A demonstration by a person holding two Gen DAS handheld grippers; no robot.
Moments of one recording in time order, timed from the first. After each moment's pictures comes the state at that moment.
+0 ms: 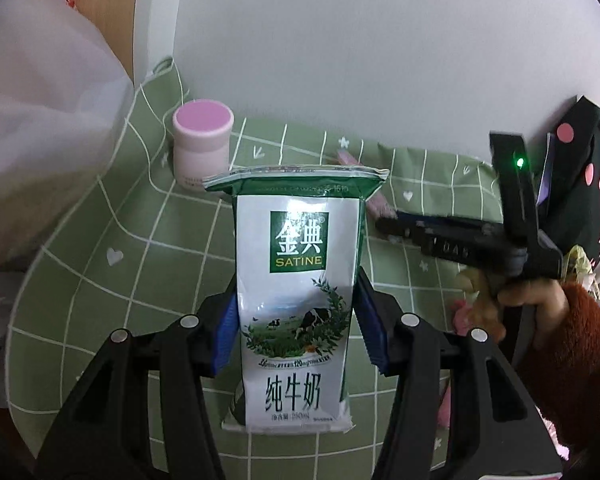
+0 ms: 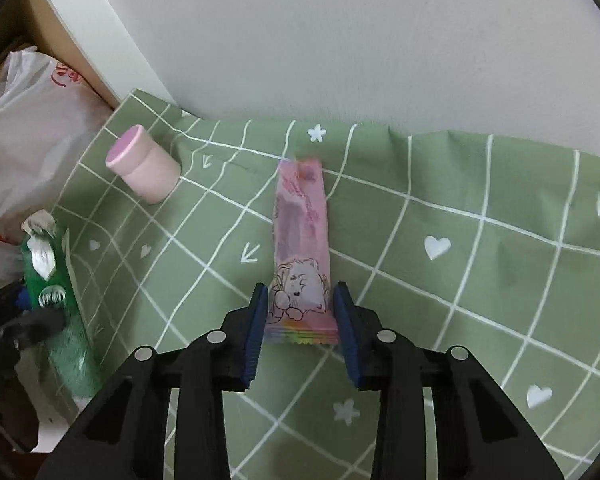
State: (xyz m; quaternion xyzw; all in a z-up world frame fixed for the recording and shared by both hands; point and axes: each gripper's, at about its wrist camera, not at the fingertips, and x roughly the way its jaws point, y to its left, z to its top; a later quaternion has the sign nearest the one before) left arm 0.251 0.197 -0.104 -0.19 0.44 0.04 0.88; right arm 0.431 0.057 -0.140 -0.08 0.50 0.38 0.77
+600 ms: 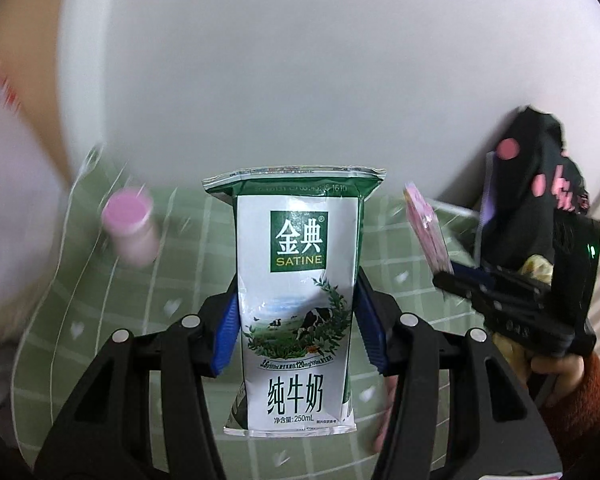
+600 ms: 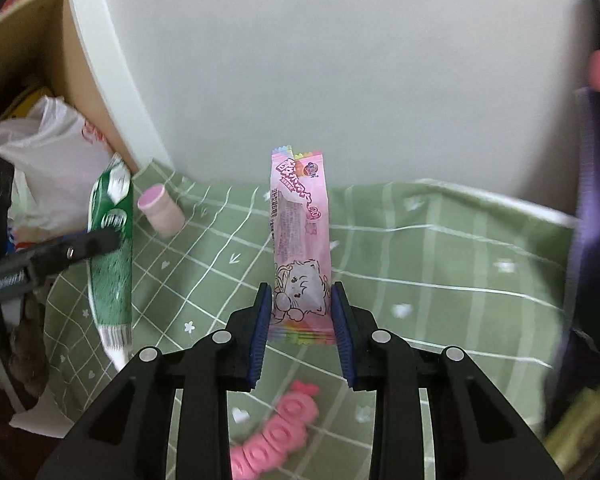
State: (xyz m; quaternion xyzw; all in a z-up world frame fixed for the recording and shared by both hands) left arm 0.284 0.155 -0.038 -0.16 0.36 -0.04 0.92; right arm 0.362 -0.060 -0.042 -0.04 0.40 0.32 0.86
